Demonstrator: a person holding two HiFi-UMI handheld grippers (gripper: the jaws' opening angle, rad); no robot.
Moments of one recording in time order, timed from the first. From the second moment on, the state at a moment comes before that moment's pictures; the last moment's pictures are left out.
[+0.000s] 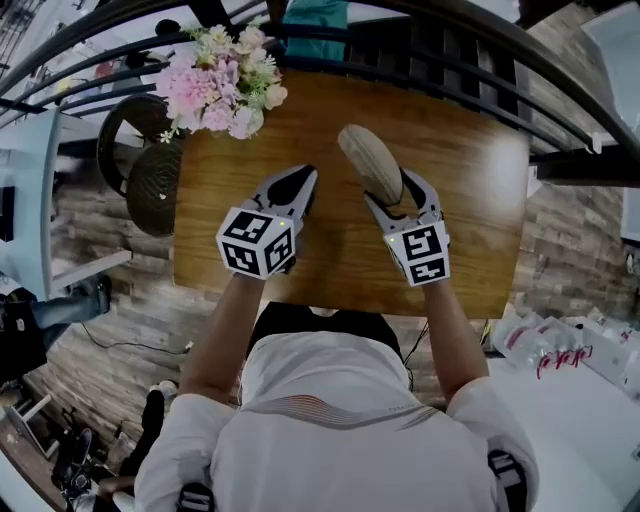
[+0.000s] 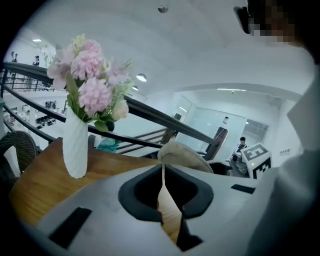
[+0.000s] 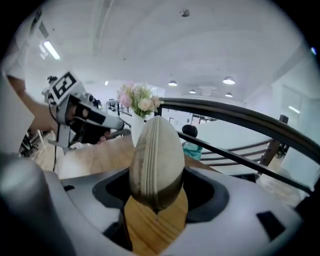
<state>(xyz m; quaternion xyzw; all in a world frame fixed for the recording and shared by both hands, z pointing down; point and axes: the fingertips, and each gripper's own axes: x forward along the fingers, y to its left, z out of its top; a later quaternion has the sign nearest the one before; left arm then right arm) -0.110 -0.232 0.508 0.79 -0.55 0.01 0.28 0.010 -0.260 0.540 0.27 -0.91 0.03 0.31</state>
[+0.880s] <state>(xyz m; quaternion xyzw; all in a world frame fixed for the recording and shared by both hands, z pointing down) -0.010 -0.159 0.284 0.92 -0.26 -0.19 0.24 0.059 -0.150 0.300 0.03 -0.96 0.28 -0.02</state>
